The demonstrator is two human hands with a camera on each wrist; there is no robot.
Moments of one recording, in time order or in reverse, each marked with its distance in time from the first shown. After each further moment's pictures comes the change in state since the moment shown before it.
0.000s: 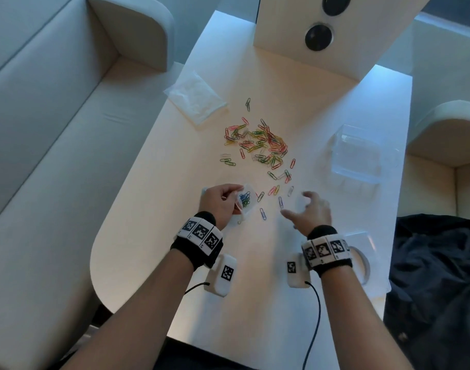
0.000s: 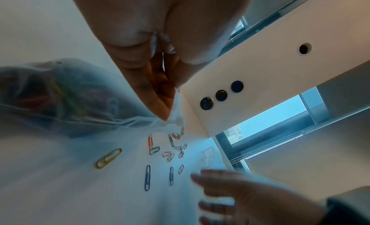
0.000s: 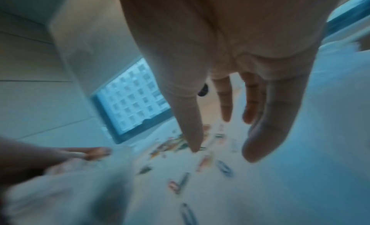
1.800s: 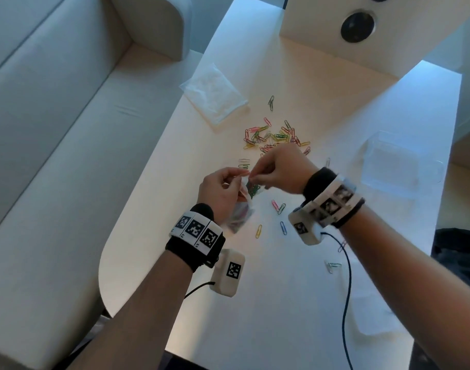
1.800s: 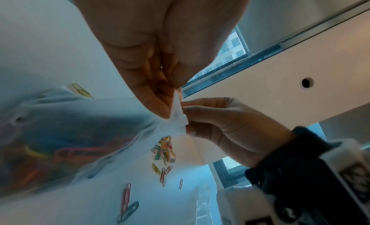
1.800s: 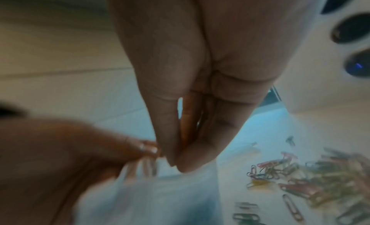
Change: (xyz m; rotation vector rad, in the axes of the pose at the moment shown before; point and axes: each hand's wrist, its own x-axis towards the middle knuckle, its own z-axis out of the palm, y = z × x) left_hand 0.041 0.020 -0.040 -0.069 0.080 0.076; right_hand 0.025 -0.166 -0.004 -0.202 -0.482 -0.799
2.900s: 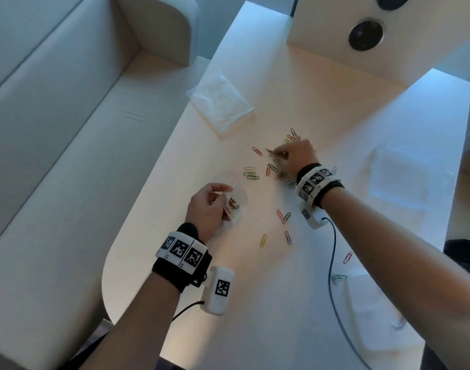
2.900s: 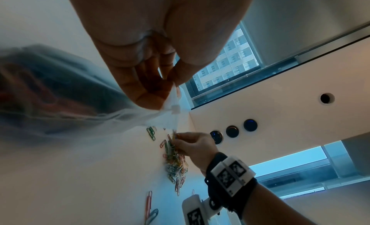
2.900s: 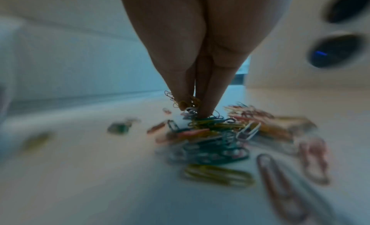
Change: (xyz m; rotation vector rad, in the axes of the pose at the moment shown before) left_hand -0.007 -0.017 -0.024 -0.104 0.054 -0.120; right_hand 0.082 0.104 0.015 -0.245 0.353 0.109
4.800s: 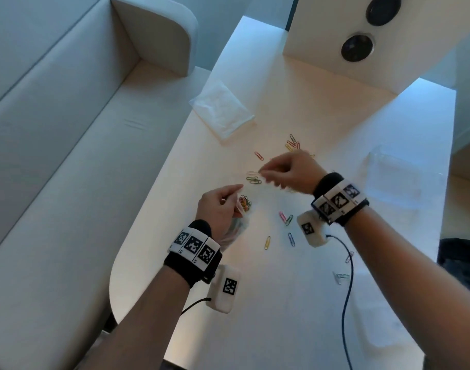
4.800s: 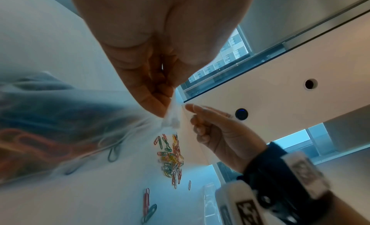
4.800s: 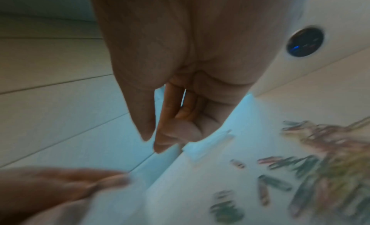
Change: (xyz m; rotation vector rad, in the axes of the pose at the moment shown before) left_hand 0.002 0.013 -0.001 0.046 -0.069 0.039; right_hand -0.056 -0.064 -0.058 0.412 -0.303 -0.056
